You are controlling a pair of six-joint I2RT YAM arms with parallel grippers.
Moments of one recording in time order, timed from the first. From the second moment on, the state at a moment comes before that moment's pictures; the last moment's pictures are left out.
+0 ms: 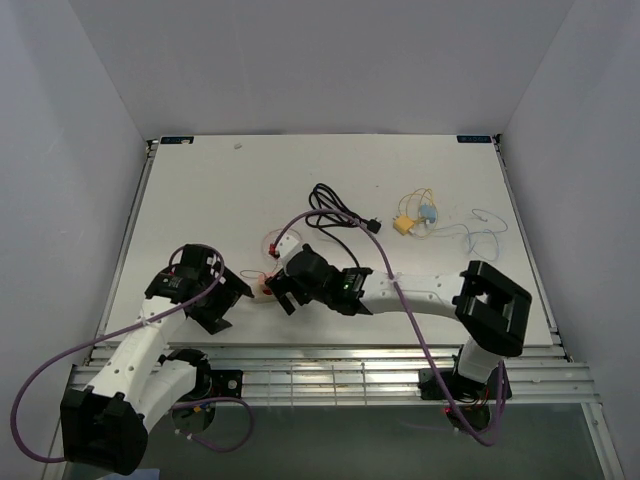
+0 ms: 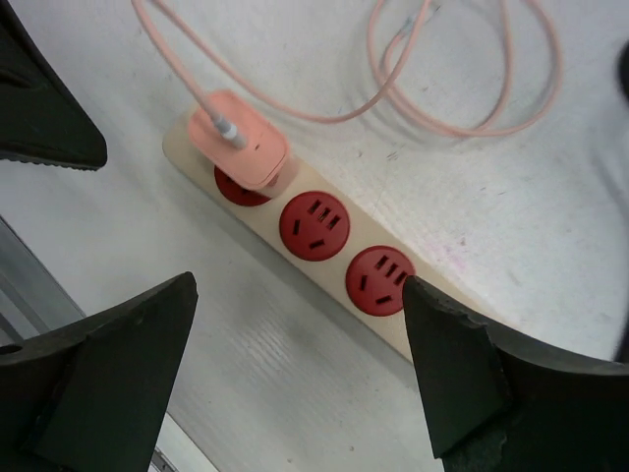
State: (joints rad) left arm -0.21 0.89 0.58 -0.87 0.11 -1.08; right arm 1.20 1.71 1.05 -0.03 0.25 0.19
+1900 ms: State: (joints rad) left arm -0.21 0.94 0.92 -0.84 -0.04 -0.86; right arm 0.20 1.69 0.86 -0.02 0.29 0.91
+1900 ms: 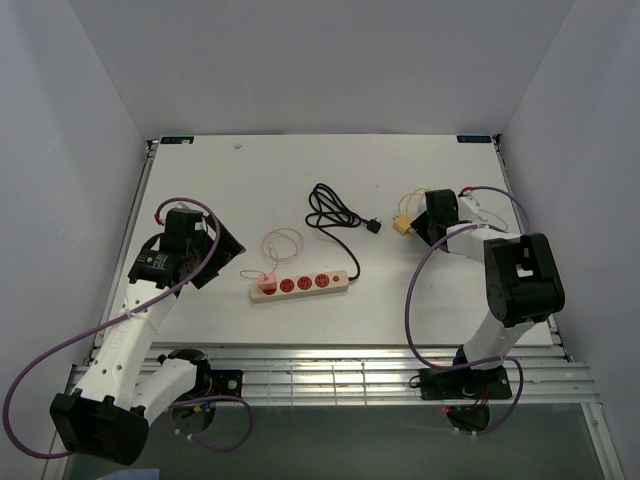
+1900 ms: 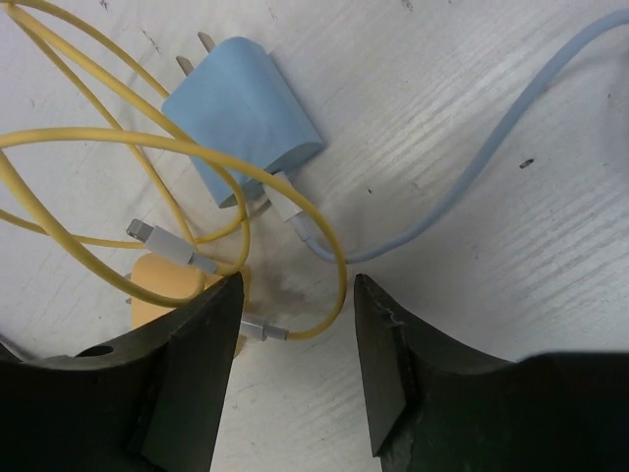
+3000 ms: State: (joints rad) left arm -0.28 1.03 0.84 -0.32 0.55 -0.75; right arm 0.30 1.19 0.86 -0.27 0.23 0.45
